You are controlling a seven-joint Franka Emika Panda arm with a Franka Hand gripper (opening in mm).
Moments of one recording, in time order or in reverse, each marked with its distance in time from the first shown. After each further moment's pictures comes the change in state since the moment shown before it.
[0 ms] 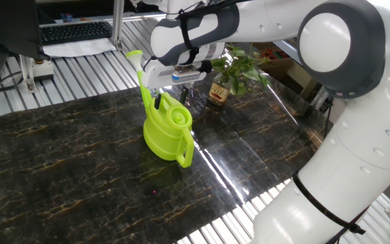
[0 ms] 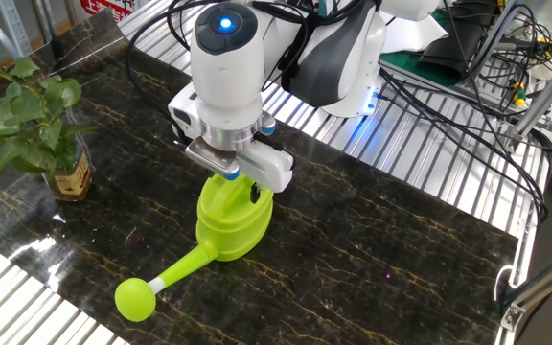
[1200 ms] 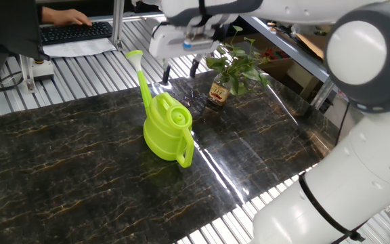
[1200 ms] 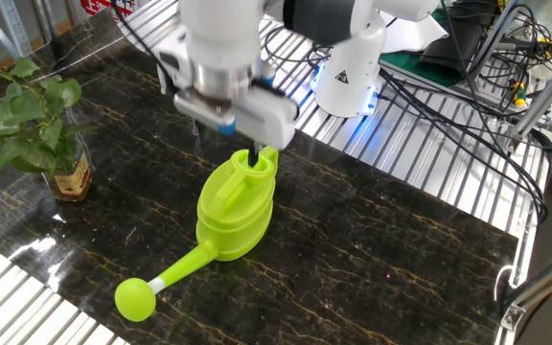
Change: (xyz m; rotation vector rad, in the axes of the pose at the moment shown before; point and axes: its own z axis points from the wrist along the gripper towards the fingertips) arm 0.006 -0.012 -0.100 0.004 -0.010 -0.011
